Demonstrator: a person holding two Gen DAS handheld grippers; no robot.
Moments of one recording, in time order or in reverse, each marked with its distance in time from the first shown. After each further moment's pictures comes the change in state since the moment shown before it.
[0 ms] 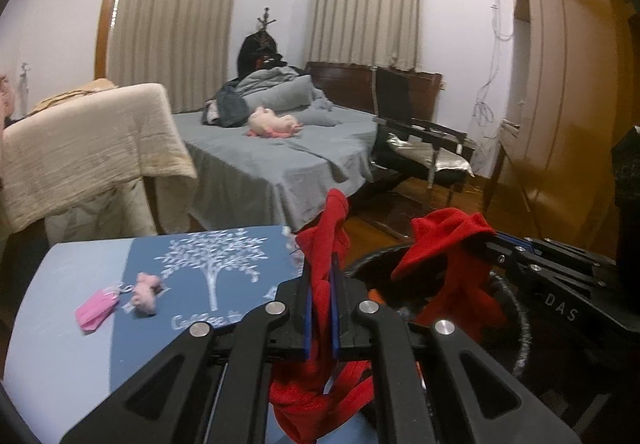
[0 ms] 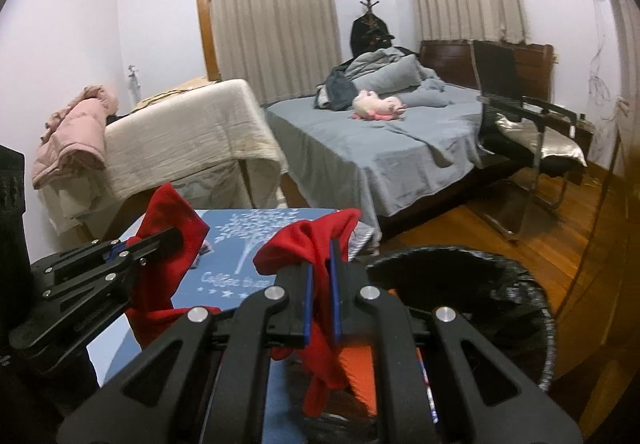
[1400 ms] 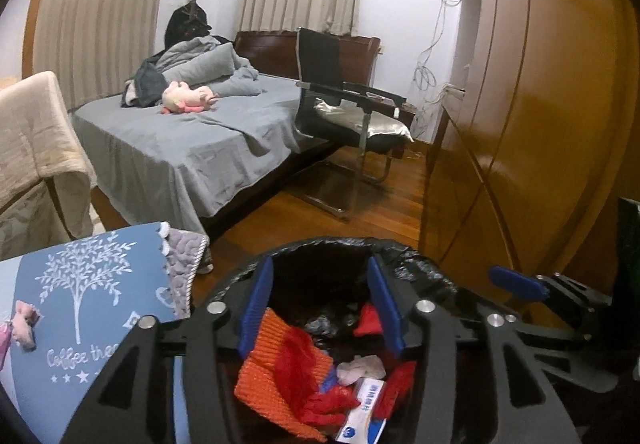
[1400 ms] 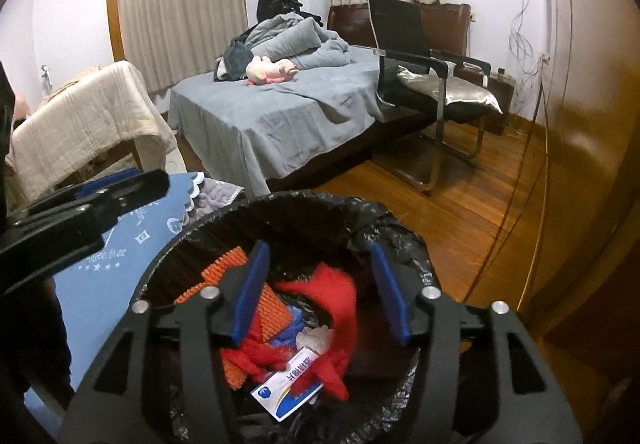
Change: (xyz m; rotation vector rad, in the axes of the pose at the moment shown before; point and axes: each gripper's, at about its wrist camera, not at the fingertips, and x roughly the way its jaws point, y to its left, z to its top) left arm 0.118 -0.095 0.007 0.070 0.119 -0.211; right arm 0.015 -0.131 -0.052 0.121 0.120 -0.289
